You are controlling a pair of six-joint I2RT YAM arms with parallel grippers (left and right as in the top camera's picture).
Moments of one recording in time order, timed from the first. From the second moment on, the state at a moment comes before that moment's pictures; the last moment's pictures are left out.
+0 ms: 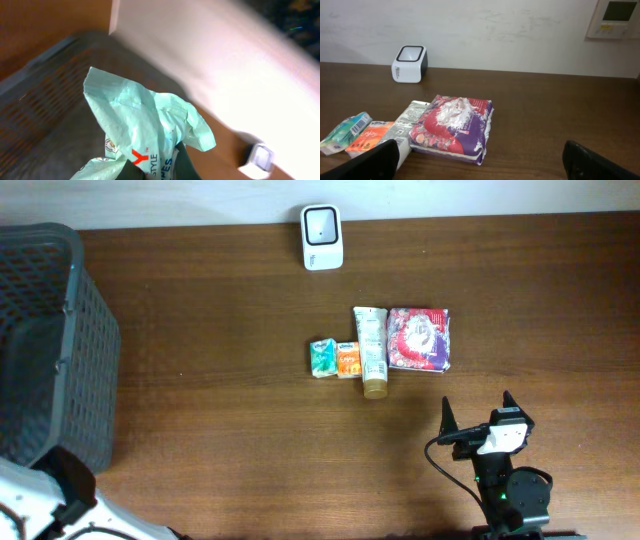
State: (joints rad) left arm 0.75 2.02 3.11 -1.69 0.39 -0.21; right arm 0.05 0.01 0.01 -0.08 0.01 -0.02
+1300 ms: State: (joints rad) left arm -0.35 1.91 1.54 -0.73 0.12 -0.65; right arm 0.05 0.01 0.01 -0.08 0.01 -0.02
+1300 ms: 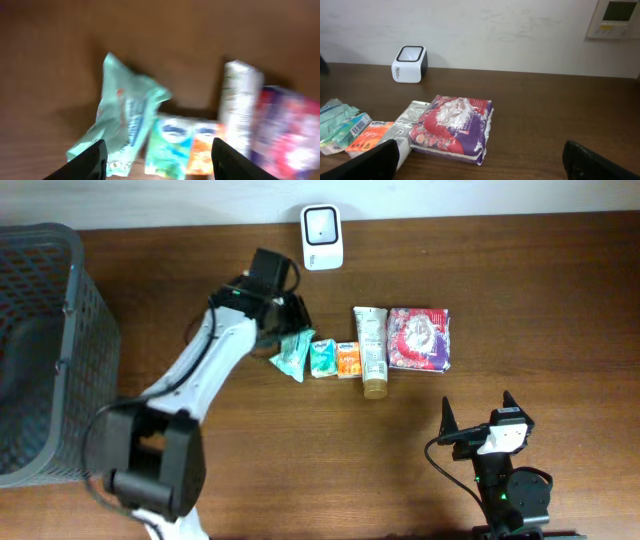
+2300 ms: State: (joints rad) left arm 0.00 1.48 1.60 -1.10 -0.21 -0.27; right arm 0.05 0.01 0.01 -0.08 0.01 -0.02
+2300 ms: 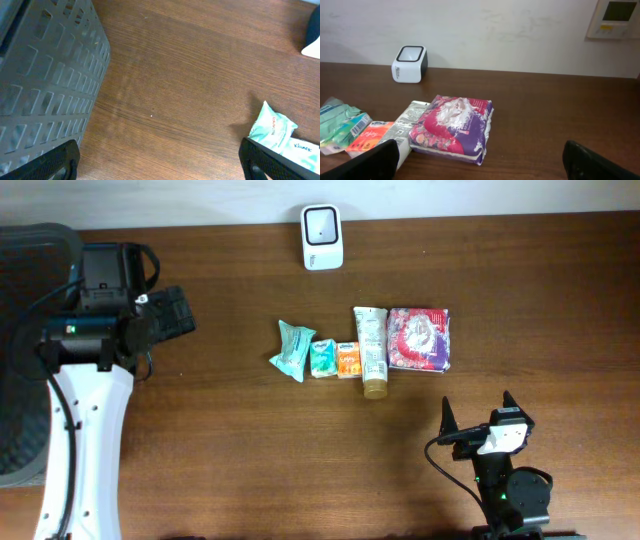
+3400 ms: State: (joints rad) left arm 0.01 1.50 1.60 -1.14 -0.22 -0.27; right arm 0.05 0.88 1.19 -0.70 -0.28 -0.16
